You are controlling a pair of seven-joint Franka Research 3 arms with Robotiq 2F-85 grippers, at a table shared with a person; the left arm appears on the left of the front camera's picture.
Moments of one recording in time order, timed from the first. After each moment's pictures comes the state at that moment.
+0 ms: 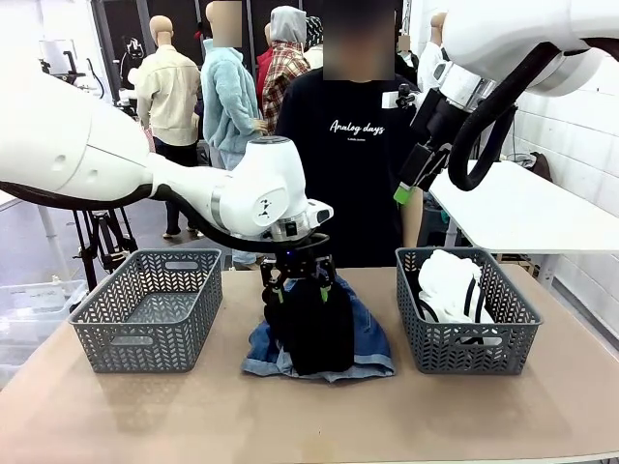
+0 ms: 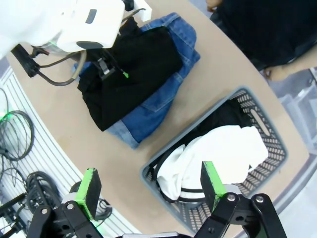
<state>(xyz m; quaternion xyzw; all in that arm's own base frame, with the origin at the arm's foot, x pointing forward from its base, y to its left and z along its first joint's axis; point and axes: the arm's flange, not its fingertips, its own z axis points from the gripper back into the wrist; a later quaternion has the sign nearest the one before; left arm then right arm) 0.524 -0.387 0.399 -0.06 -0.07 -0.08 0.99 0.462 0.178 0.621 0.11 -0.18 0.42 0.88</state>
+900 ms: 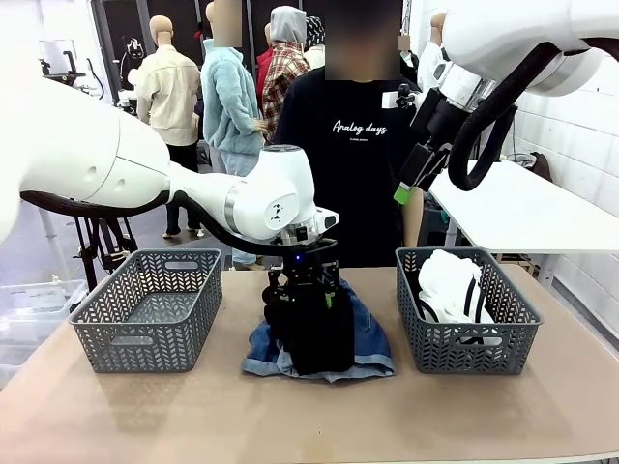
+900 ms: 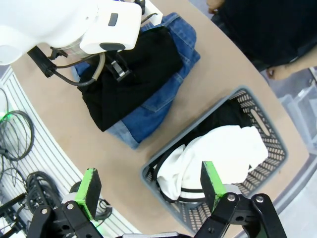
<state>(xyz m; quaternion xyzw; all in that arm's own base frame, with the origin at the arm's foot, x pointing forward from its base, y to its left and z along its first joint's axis) 0.537 -0.397 0.380 -0.06 -0.04 -0.05 1.00 0.462 0.178 0.621 0.11 -0.18 0.42 0.88</state>
